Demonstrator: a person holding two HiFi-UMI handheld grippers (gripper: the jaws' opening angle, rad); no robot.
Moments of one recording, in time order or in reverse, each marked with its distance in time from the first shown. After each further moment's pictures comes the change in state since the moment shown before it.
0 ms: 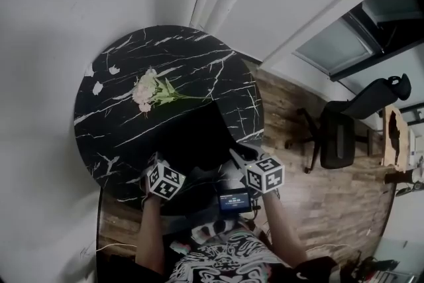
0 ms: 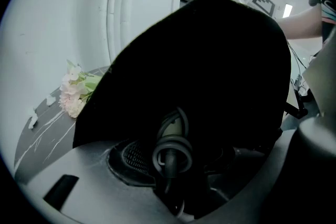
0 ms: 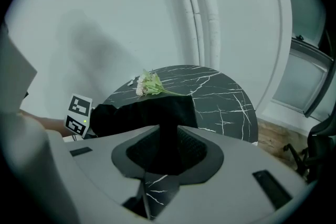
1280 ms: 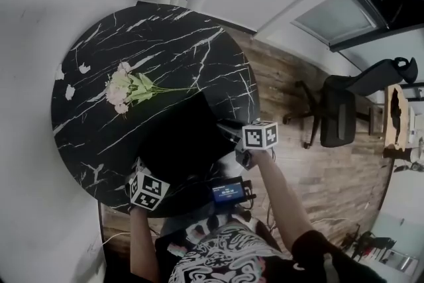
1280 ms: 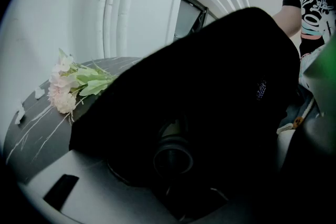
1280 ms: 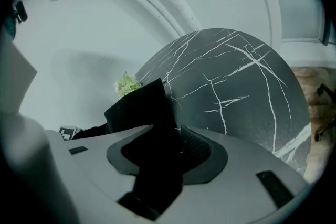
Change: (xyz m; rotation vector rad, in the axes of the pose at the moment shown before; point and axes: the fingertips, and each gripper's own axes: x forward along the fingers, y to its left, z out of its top) left arm 0.005 0.000 -0.001 -0.027 0.020 -0.105; right arm 0.100 -0.084 -0.021 0.417 0.070 0.253
